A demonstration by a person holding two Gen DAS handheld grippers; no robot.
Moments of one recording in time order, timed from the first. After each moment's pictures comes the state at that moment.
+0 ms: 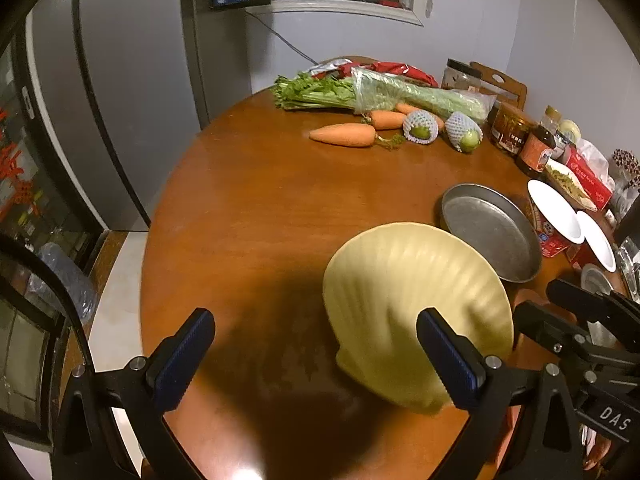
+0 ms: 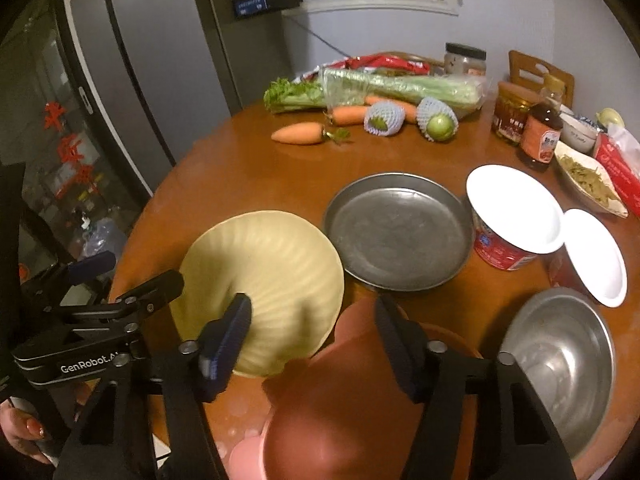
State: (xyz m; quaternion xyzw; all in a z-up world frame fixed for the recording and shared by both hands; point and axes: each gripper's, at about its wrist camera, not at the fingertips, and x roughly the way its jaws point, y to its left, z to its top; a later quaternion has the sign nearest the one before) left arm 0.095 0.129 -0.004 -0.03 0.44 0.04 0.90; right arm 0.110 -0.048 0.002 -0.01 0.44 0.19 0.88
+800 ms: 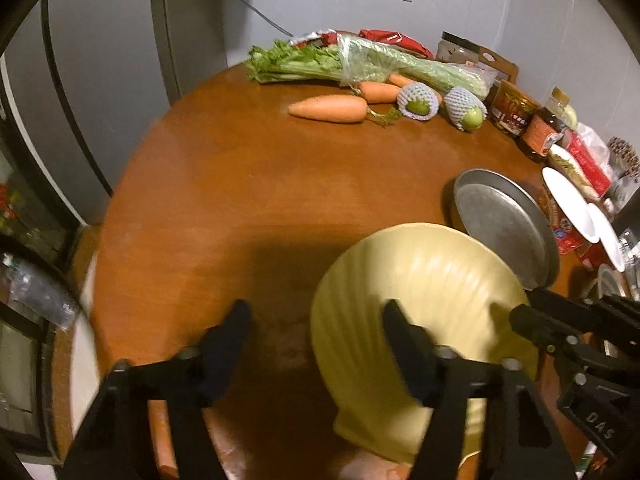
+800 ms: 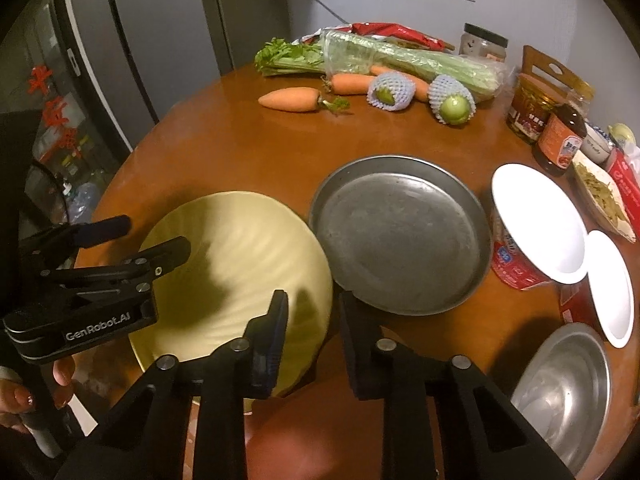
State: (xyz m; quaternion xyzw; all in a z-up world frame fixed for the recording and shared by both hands) left arm 0.139 0.135 -0.036 -0.05 0.48 0.00 0.87; right arm 0.147 -0.030 -0.025 -0.06 0.48 0.19 0.85
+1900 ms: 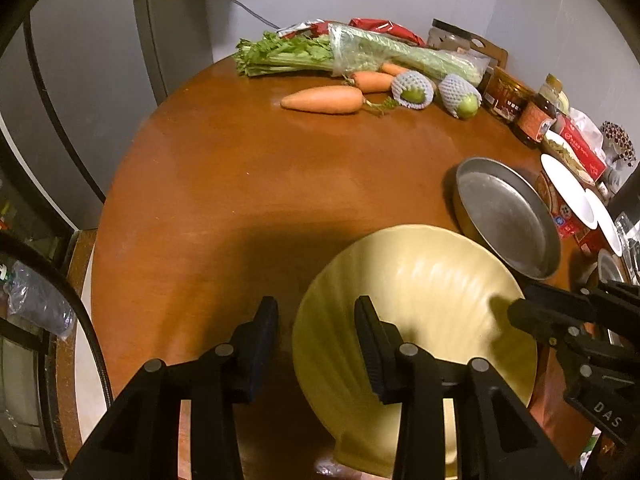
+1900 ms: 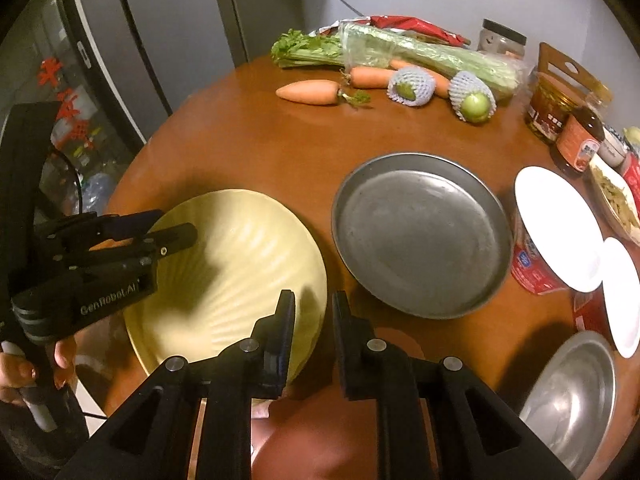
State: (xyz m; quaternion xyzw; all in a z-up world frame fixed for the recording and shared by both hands) left arm 0.146 0.141 -0.037 -0.02 0.50 -0.02 0.87; right arm 0.151 -0.021 -0.025 -0.06 0.50 0.21 0.84
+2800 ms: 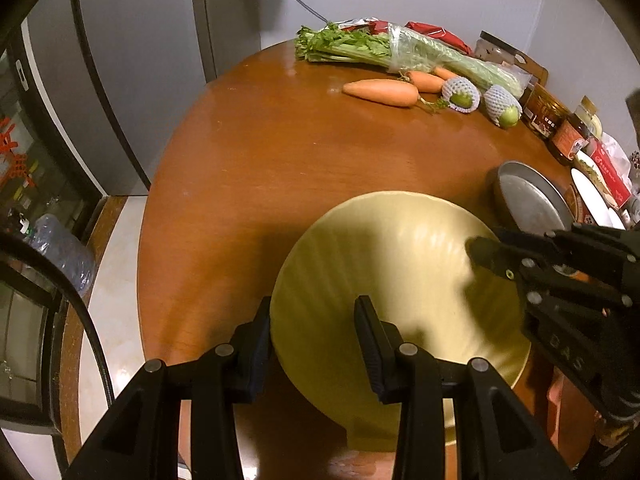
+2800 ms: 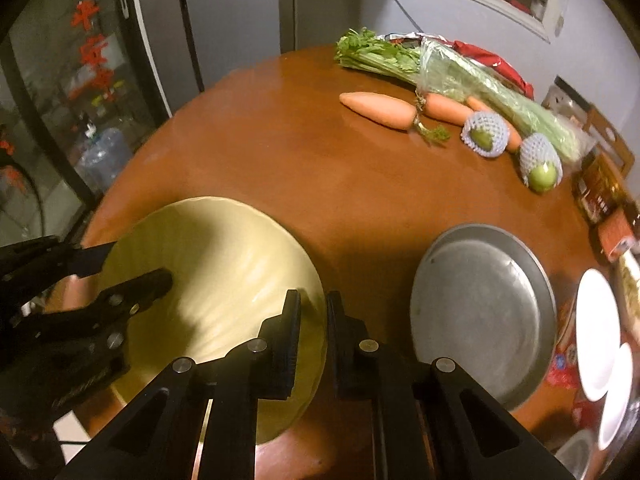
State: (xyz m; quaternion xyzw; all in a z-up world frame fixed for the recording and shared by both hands) left arm 0.119 0.167 -0.038 -0.06 0.50 0.05 0.86; right arm 0.179 0.048 -0.033 -0.16 0.48 0.25 0.83
